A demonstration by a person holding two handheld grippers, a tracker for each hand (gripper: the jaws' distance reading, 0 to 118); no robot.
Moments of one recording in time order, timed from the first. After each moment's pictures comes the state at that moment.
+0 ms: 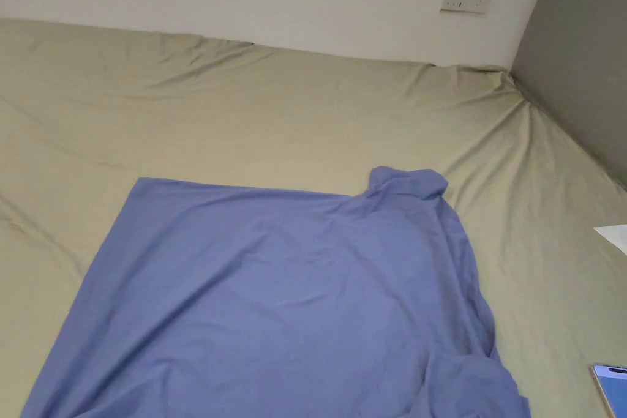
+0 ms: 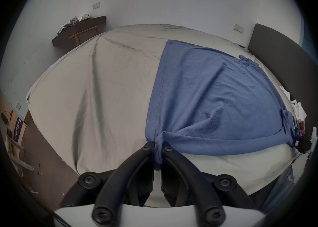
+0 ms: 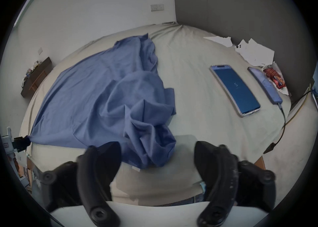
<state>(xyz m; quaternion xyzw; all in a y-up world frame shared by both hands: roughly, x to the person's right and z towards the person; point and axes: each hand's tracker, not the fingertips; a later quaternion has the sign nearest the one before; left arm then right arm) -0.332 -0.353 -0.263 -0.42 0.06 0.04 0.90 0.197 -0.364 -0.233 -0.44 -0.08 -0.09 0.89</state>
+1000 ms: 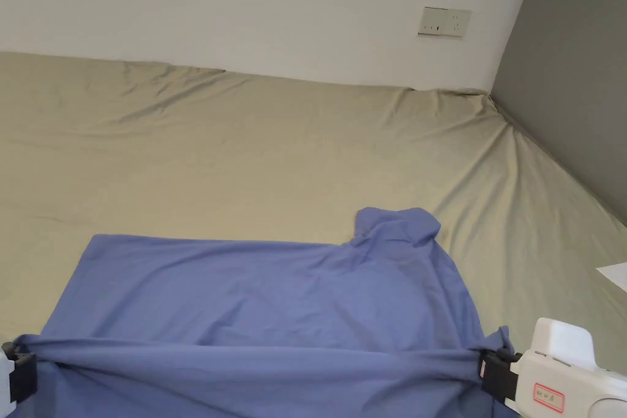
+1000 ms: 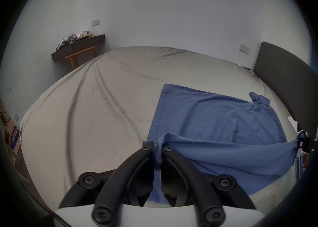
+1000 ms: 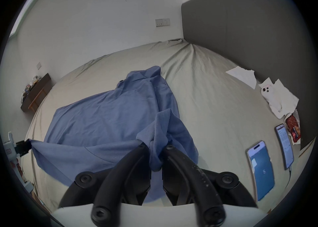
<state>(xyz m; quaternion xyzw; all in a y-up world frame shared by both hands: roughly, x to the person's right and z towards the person) -0.317 -0.300 -0.469 -0.35 0.08 0.04 0.93 0.193 -0.300 -0.446 -0.38 -0.08 -0.10 0.91</state>
